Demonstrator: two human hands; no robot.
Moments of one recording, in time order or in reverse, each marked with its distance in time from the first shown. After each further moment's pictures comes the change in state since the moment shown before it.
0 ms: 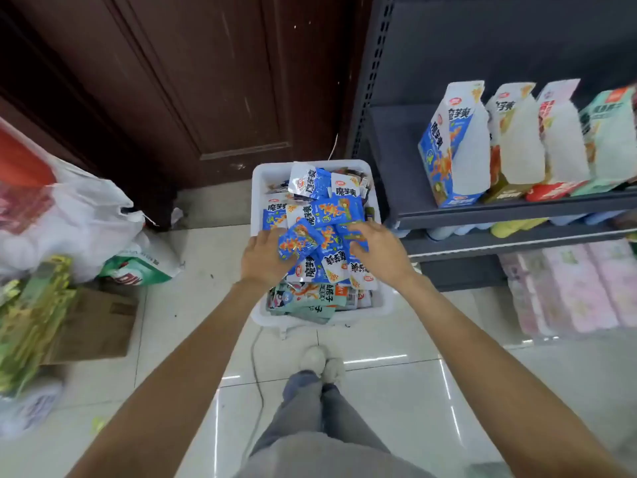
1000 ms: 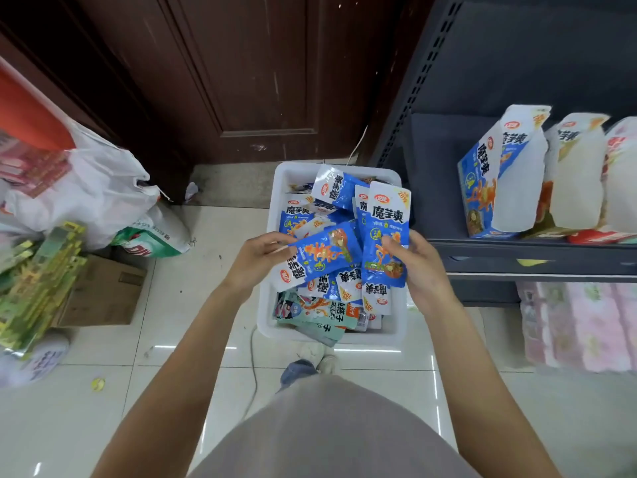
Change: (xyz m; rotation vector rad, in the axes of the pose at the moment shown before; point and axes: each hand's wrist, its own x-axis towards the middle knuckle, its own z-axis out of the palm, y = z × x) left_hand 0.001 -0.015 -0.040 -1.054 -0.066 -0.148; right_hand 0.016 -0.007 -0.023 1.247 0.045 0.490
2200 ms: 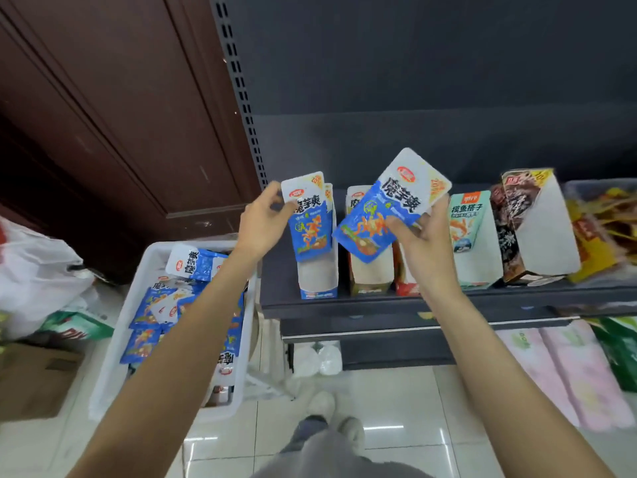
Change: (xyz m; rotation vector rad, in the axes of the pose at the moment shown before) left_hand 0.095 0.174 0.313 0.485 0.254 0.411; right_hand 0.019 -0.181 -0.268 -0.134 0.096 -0.648
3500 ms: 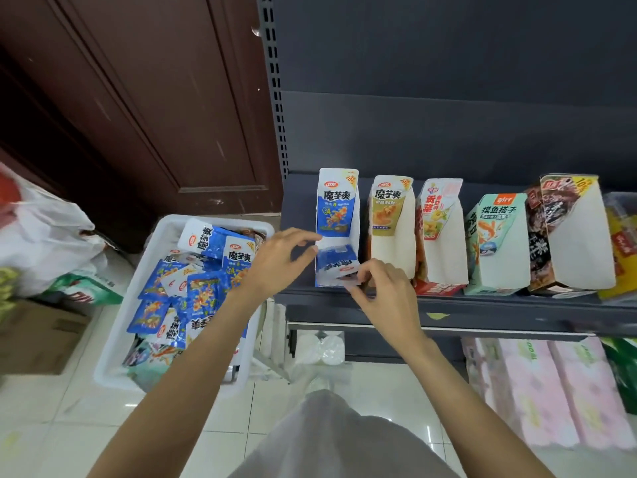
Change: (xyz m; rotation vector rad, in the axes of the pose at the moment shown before) left_hand -0.062 -0.053 0.010 0.232 -0.162 0.202; right_hand -0.051 0.093 0.030 -0.886 -0.270 -0.377
